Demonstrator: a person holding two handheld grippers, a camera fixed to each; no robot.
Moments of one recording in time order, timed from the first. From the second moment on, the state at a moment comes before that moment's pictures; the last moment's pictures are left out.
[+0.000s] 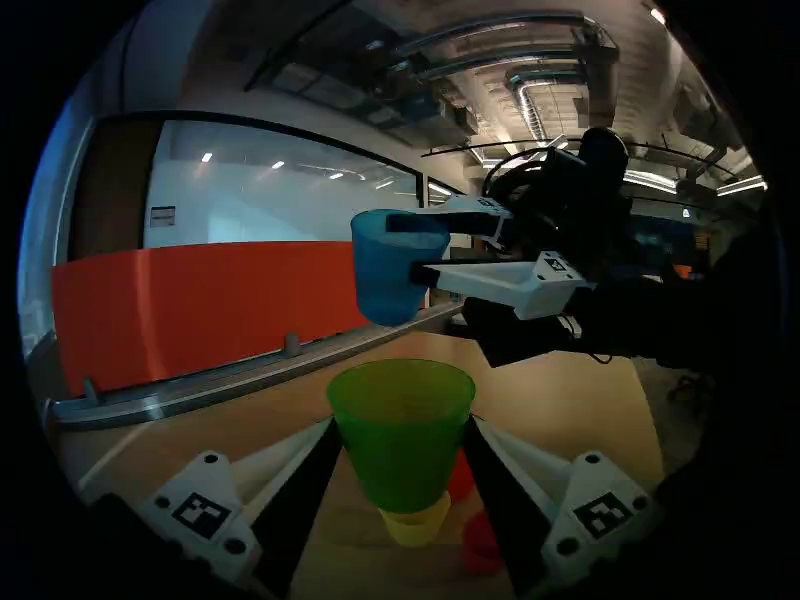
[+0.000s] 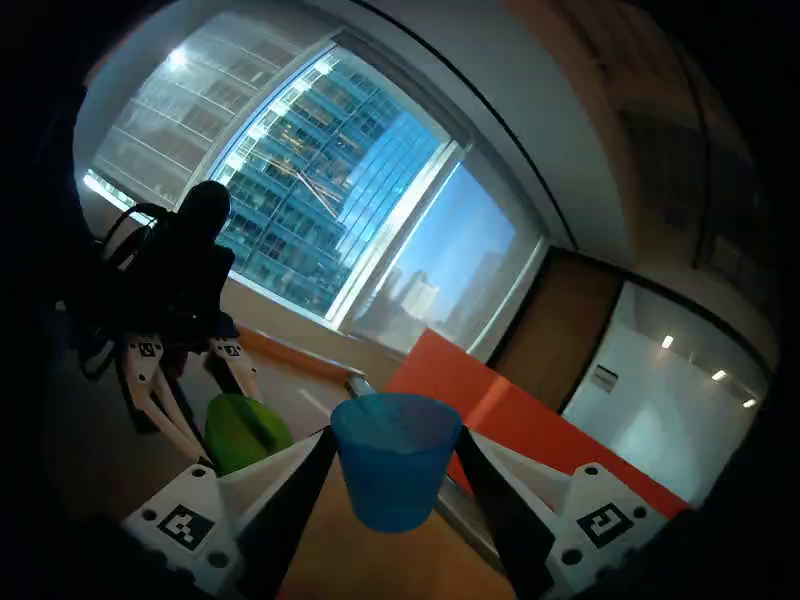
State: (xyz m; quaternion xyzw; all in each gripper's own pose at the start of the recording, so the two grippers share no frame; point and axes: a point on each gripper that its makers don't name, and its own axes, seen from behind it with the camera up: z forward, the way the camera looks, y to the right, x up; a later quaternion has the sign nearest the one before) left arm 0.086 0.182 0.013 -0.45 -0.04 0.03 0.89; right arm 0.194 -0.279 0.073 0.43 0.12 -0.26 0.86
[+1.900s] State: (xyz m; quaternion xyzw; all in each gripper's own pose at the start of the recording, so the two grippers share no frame) left arm 0.091 0.188 0.013 -0.45 -0.04 0.03 0.89; right arm 0.217 -0.284 0.078 0.37 0.21 -0.45 0.78
